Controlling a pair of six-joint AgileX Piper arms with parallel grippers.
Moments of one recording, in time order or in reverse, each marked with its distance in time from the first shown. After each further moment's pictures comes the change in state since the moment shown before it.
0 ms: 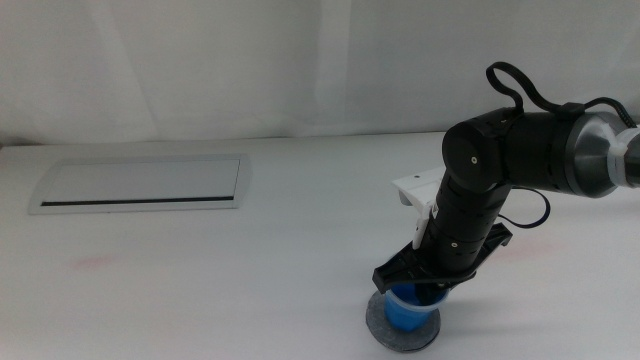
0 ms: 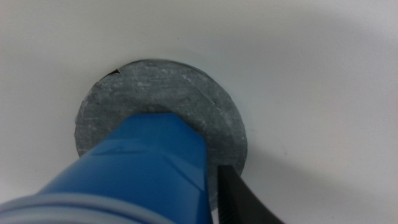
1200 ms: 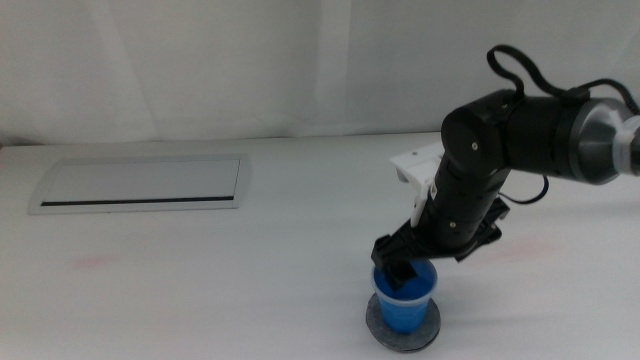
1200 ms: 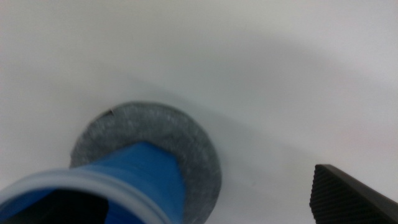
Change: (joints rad) left arm 0.000 0.000 0.000 0.000 0.000 0.000; right arm 0.000 -0.007 -0.053 -0.072 -0.018 0.014
